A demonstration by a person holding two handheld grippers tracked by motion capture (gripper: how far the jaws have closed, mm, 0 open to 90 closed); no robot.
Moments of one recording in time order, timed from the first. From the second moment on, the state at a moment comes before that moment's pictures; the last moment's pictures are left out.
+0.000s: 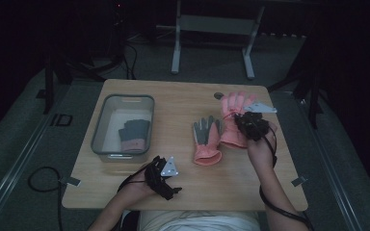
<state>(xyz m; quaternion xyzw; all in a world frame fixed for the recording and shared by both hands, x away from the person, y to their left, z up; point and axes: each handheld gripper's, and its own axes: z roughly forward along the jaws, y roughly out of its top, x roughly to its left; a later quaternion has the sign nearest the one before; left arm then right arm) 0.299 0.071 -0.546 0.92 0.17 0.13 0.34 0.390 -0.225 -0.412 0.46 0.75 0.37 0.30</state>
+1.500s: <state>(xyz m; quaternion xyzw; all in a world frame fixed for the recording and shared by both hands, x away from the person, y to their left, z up) 0.297 0.067 -0.544 0.92 0.17 0.13 0.34 0.408 -0.156 -0.467 0.44 0.79 0.35 0.23</state>
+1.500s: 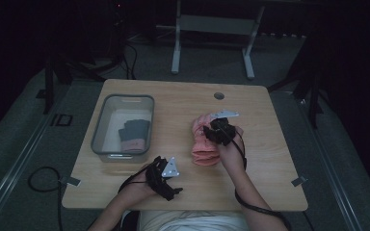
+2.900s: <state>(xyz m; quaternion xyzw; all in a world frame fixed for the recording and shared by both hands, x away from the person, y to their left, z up) 0.424 0.015 -0.466 0.84 0.38 0.17 0.35 0.418 -0.188 -0.454 0.40 0.81 0.37 0.21</state>
